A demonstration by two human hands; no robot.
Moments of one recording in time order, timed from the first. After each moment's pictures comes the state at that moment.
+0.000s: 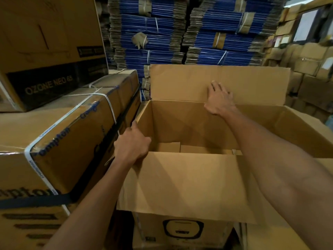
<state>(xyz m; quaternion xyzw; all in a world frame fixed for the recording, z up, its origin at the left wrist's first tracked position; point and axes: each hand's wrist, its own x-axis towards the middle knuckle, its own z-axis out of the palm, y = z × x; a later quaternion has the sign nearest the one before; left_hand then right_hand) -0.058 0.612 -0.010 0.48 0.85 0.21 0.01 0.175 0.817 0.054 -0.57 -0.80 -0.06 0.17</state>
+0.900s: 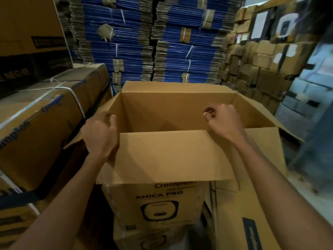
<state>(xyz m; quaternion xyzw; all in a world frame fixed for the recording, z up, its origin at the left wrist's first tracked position) -0.032 0.588 -0.017 0.48 0.75 0.45 -0.09 0.293 0.662 0.022 -0.57 -0.75 0.04 0.32</state>
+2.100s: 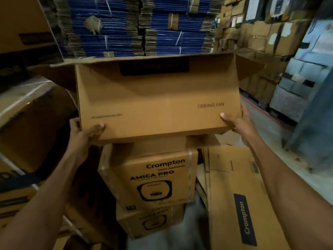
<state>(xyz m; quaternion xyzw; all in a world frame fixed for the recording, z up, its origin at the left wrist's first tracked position) -0.035 0.530 -0.043 0.38 0.59 0.63 0.33 0.429 0.651 -0.070 -0.55 -0.50 0.39 0.55</state>
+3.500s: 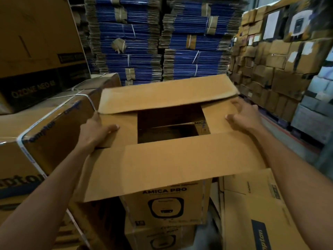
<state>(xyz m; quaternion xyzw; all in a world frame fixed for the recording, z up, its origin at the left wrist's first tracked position) -0.060 0.545 0.017 0.46 0.80 0.38 0.10 0.387 0.688 0.012 -0.63 -0.66 0.19 0.37</state>
